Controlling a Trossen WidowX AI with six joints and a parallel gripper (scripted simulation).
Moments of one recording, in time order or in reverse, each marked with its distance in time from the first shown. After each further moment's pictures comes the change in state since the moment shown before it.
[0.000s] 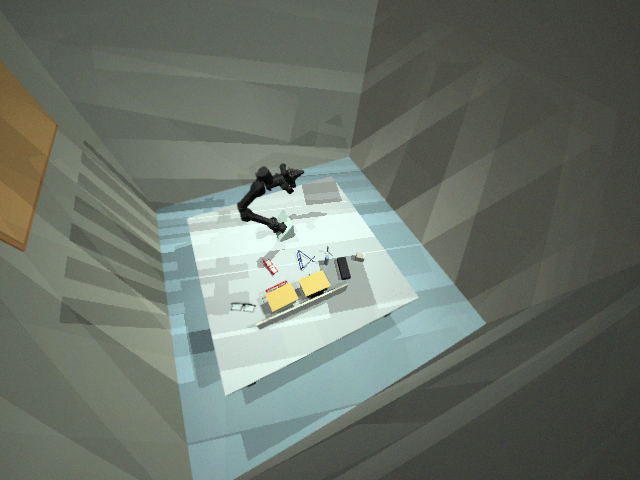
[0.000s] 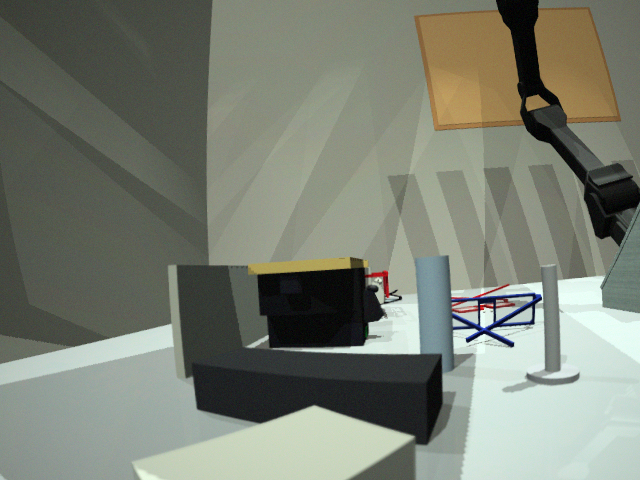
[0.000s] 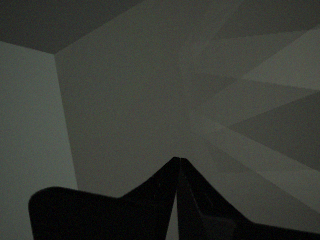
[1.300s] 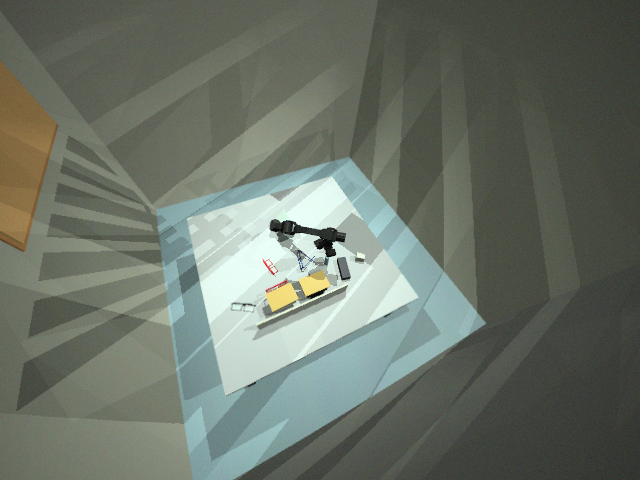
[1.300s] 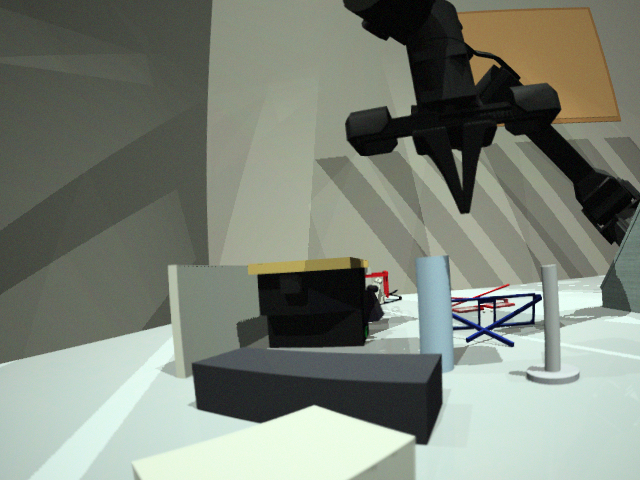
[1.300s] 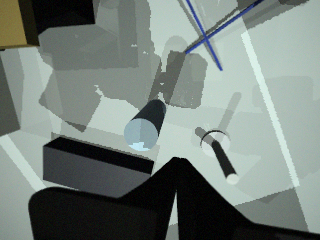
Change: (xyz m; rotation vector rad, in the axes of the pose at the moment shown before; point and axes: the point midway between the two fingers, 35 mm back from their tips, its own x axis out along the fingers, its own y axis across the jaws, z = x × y) arm 0.003 -0.400 0.364 0.745 -1.551 -1.132
